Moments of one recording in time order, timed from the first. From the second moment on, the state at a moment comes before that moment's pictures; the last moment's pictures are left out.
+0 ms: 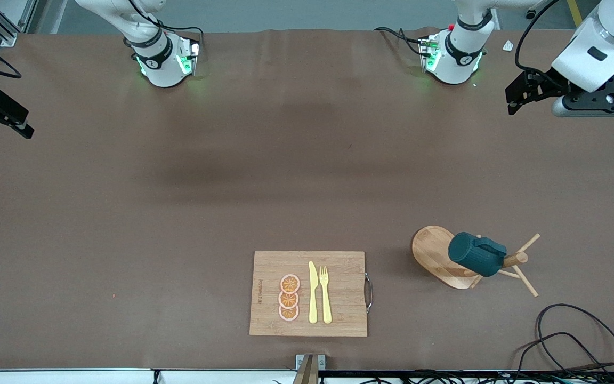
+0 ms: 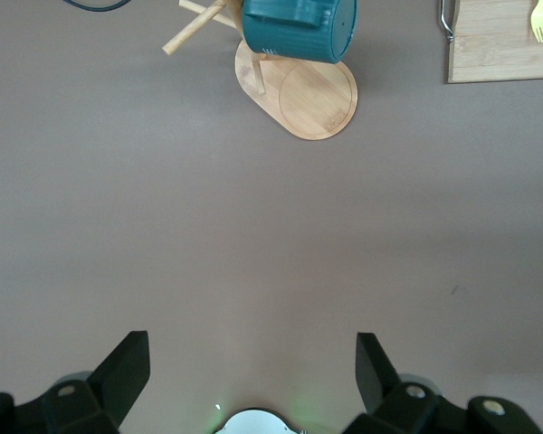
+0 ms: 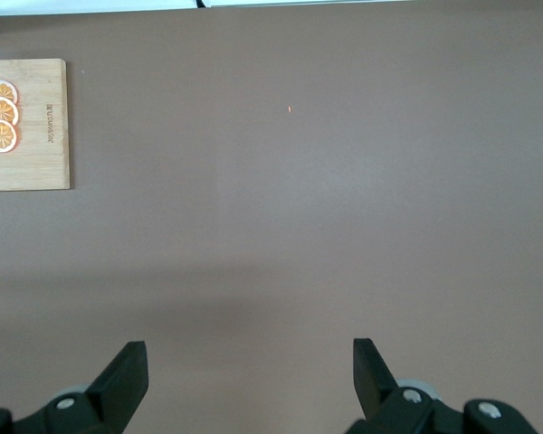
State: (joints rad) left arm -0.11 -0.08 -0.11 -1.58 0.04 1.45 -0.16; right arm -0.06 -0.08 0.02 -1.58 0.01 1.60 0.00
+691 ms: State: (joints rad) left arm -0.10 -0.08 -0.10 -1.59 0.04 1.45 -0.14; right arm -0.06 -0.08 0.02 -1.58 0.01 1.61 0.00
